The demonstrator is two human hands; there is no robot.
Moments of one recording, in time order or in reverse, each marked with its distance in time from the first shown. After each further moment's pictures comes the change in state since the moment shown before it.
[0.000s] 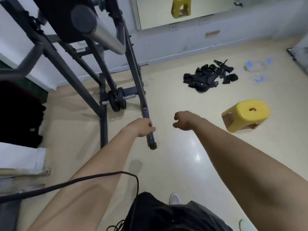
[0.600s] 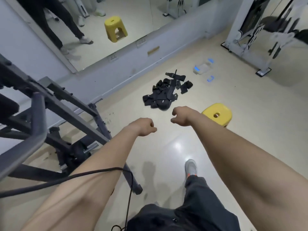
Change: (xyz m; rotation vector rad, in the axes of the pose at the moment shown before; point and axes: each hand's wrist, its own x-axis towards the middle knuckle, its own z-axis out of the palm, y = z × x) left_hand 0.266 0.270 -0.133 0.376 -0.097 0.305; right_hand 0.126 0.239 -0.192 0.240 0.213 0.283
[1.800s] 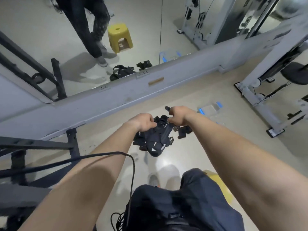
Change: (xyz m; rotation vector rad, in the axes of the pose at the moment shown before) left_hand 0.438 0.041 -0.380 -0.208 0.092 -0.047; right_hand 0.481 0.048 -0.360 -0.172 -0.054 -0.112
